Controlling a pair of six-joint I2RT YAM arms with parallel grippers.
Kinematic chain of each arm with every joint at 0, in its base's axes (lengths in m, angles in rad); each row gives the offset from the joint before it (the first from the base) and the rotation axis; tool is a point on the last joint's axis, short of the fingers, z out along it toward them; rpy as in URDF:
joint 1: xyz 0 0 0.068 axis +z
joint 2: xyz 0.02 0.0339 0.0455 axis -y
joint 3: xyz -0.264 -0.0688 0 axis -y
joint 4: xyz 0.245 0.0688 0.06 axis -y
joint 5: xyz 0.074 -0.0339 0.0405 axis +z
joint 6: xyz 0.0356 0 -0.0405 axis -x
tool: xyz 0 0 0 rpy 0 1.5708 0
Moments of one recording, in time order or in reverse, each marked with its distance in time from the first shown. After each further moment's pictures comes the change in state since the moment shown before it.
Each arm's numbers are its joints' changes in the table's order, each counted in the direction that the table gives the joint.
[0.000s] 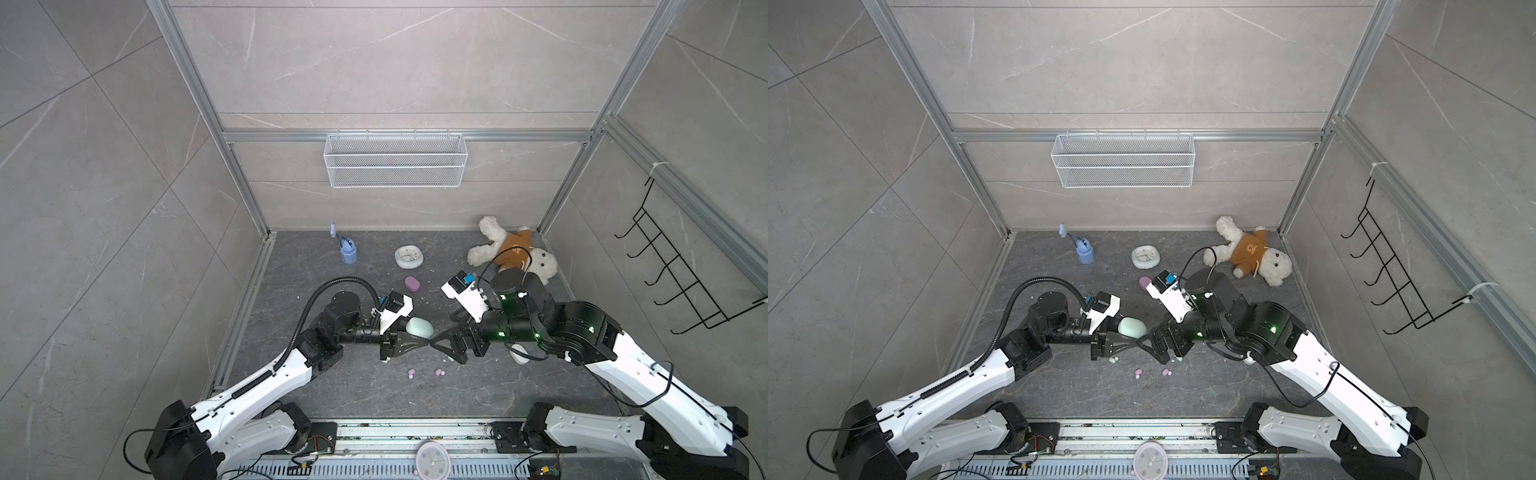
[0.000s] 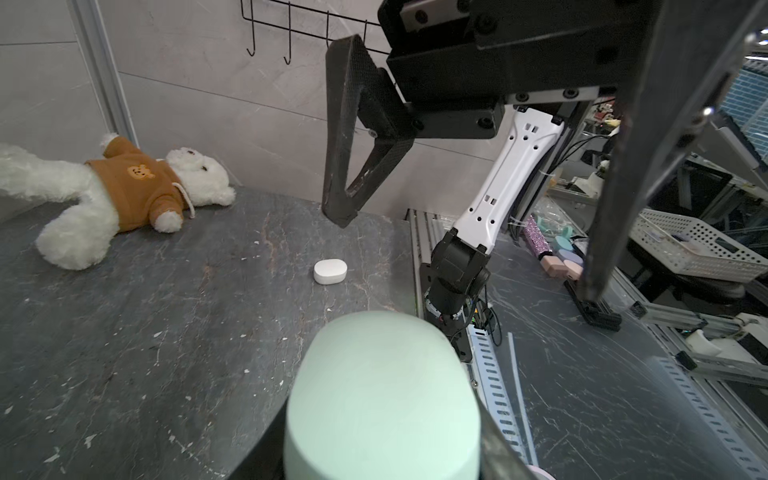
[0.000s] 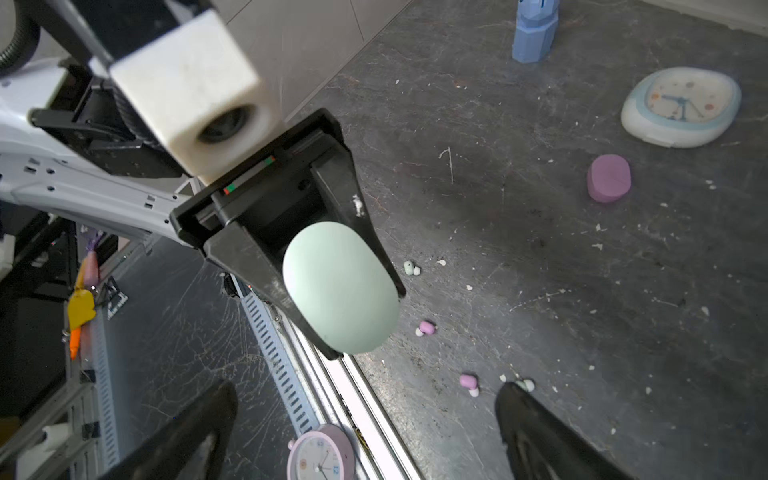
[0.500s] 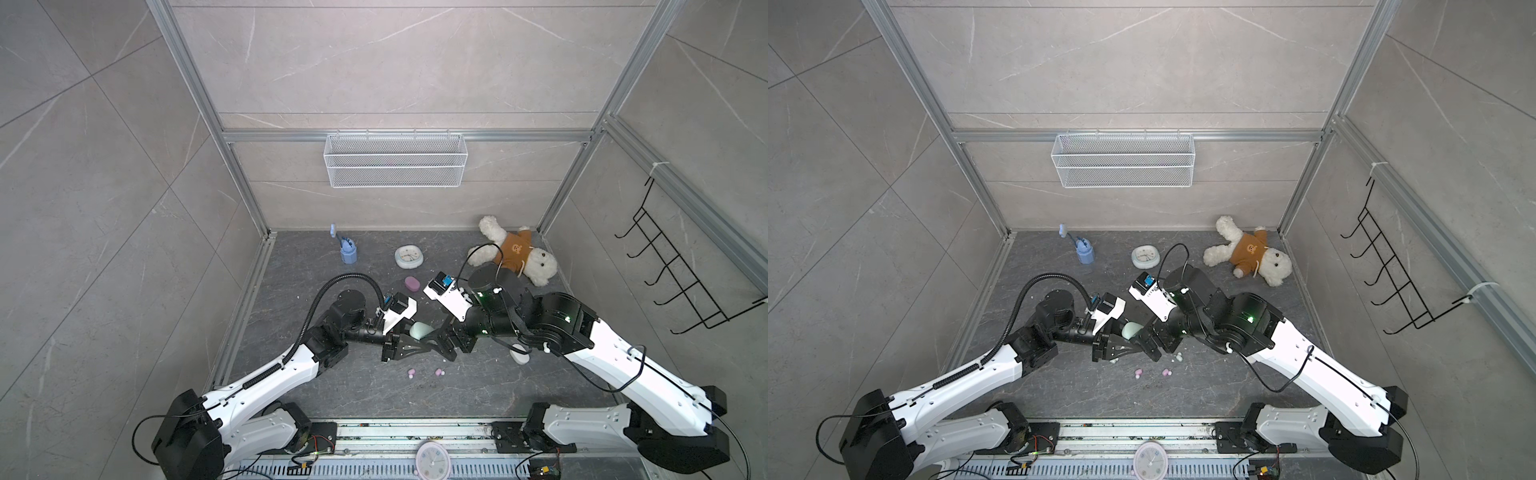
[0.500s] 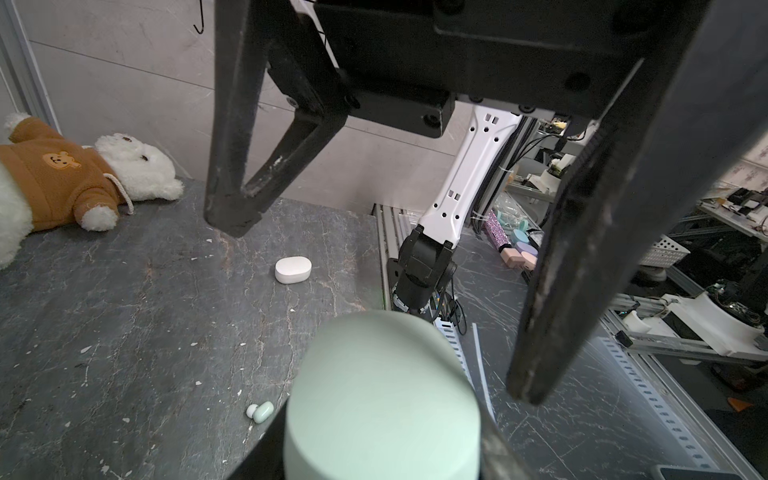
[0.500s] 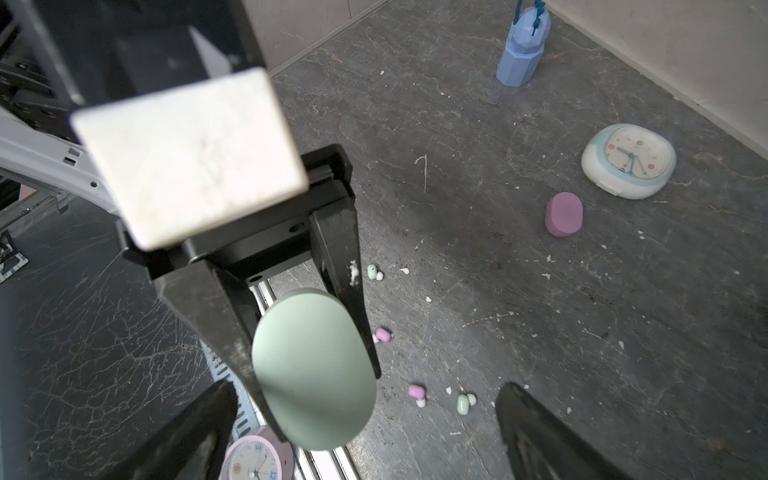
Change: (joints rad) left arm 0.000 -0.051 0.000 0.033 -0.101 0.022; right arm 0.054 -0.110 0.074 -0.026 -0.117 0.129
